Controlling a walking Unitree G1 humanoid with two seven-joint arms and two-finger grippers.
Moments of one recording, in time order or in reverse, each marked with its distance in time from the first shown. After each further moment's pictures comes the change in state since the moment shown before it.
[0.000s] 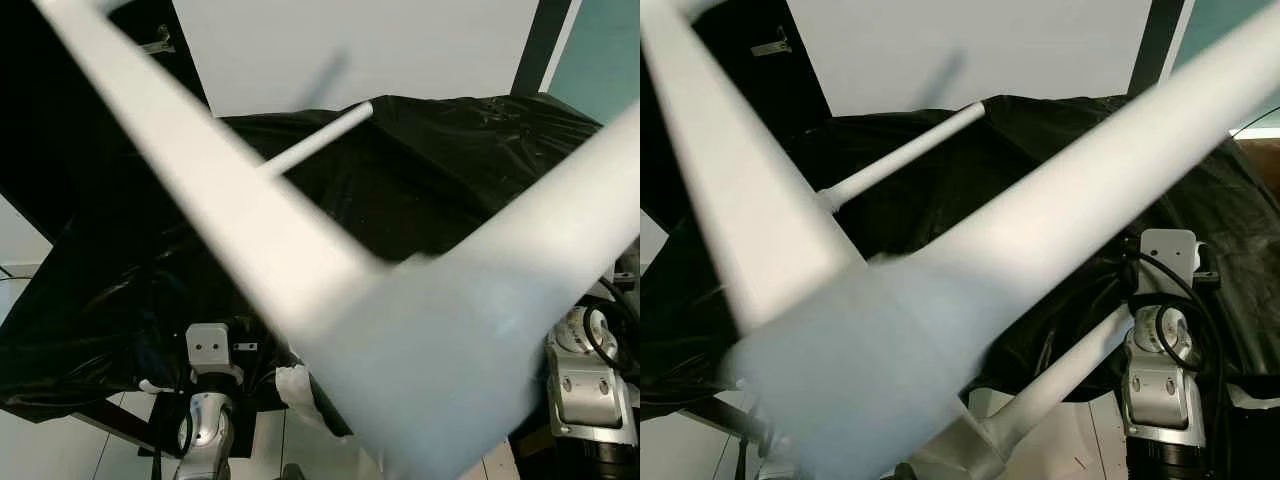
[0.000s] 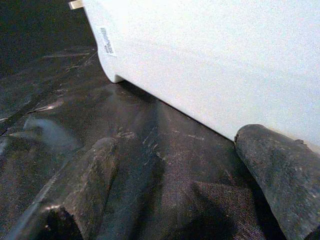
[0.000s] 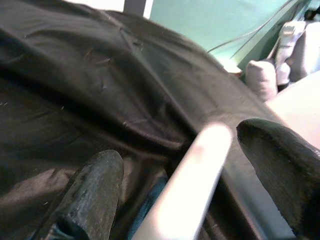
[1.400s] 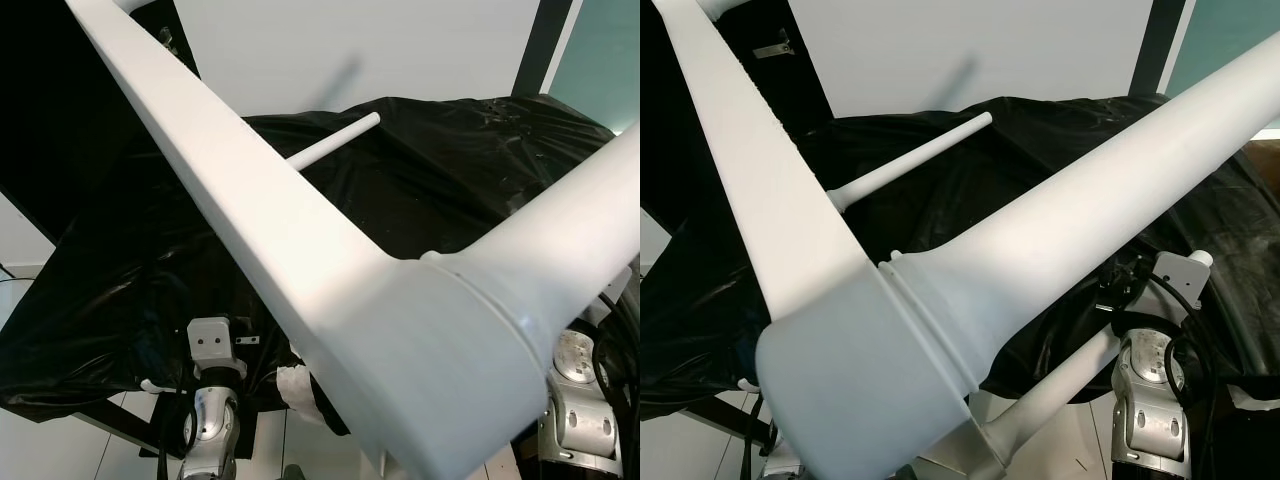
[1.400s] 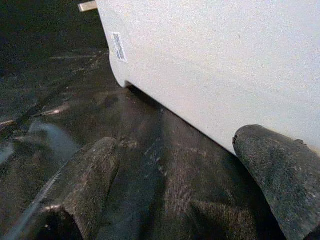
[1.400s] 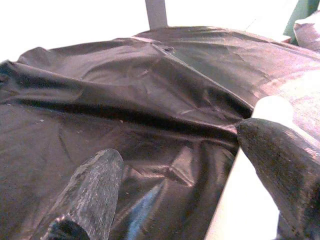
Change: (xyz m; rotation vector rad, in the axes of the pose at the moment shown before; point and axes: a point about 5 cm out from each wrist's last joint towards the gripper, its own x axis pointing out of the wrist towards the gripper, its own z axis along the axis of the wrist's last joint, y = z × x) left arm 0.005 -0.008 0.006 -0.027 -0.014 -0.007; right arm -0.019 0.016 -0.012 0.412 -0.054 0.101
